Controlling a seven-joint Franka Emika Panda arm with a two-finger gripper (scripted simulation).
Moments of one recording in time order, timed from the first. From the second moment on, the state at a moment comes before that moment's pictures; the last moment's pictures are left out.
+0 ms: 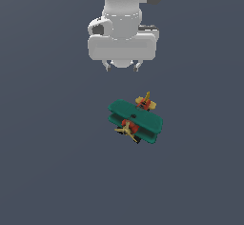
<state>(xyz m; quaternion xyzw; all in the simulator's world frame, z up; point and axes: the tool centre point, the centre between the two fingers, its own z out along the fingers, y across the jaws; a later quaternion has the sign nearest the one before) -0.055 0.001 0.347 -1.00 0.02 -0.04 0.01</state>
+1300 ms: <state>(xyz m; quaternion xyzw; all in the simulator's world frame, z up) -0.058 -0.011 0.397 -1.00 0.00 -0.09 0.04</state>
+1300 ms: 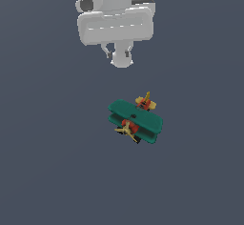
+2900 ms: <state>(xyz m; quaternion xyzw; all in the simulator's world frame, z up) -0.073 -0.054 0.485 -0.97 -0.04 -0.20 0.17</state>
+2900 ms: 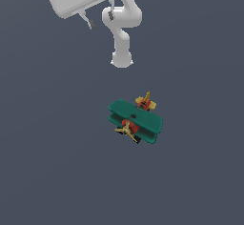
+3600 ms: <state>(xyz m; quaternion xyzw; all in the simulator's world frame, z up) -0.077 -0.078 0.496 -0.94 -0.06 -0.23 0.24</state>
